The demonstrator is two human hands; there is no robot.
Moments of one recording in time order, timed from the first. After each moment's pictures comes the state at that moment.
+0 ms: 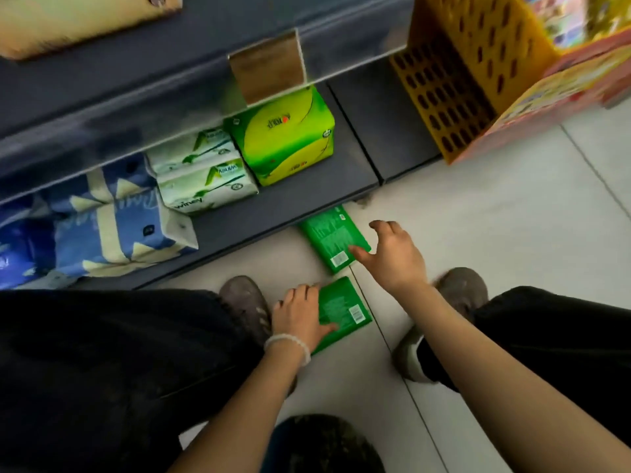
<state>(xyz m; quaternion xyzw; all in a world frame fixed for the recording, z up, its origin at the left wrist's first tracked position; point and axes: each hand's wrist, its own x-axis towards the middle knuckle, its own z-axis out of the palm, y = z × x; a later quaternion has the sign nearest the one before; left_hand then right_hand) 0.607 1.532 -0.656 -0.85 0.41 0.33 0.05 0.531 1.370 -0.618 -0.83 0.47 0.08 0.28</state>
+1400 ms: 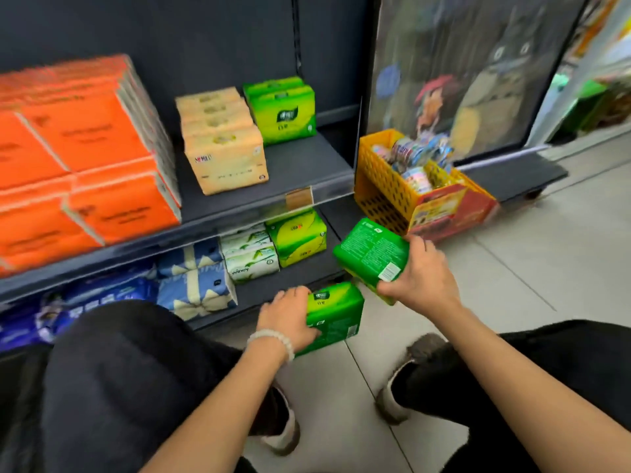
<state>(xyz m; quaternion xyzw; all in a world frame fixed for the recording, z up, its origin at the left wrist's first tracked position) 0.612 1.561 -0.459 -0.86 0.48 0.18 -0.03 0.454 1.406 -0.416 -0.86 0.46 -0.13 0.19</state>
